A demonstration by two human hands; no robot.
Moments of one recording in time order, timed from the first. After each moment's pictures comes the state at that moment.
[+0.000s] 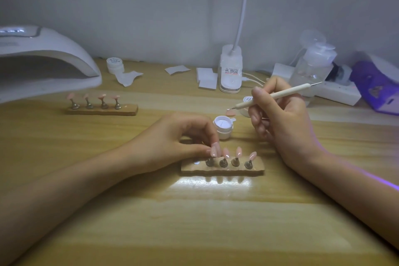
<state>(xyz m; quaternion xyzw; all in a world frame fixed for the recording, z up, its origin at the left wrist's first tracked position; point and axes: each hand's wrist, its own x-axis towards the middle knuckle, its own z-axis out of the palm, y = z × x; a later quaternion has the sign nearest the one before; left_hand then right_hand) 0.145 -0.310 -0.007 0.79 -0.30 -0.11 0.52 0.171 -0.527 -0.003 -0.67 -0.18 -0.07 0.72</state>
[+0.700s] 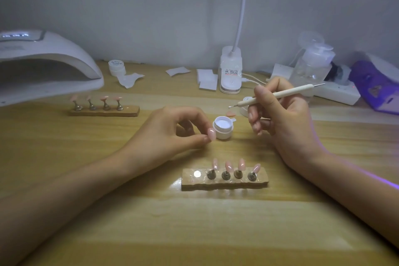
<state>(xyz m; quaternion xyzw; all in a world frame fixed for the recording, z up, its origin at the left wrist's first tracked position) 0.143 -0.307 -0.007 0.84 -0.24 0.03 0.48 0.167 -0.526 0.000 -0.64 -0.18 -0.07 0.74</state>
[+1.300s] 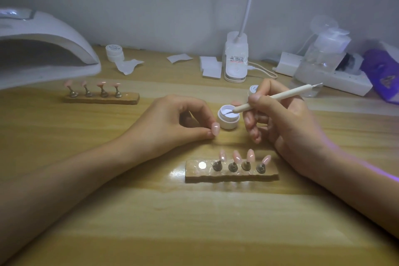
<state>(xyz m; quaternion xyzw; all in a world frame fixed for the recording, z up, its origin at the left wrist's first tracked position) 0.151 -0.305 -0.015 0.85 -0.23 0.01 0.47 0.155 -0.518 -0.006 -0.64 -0.18 0.05 0.75</state>
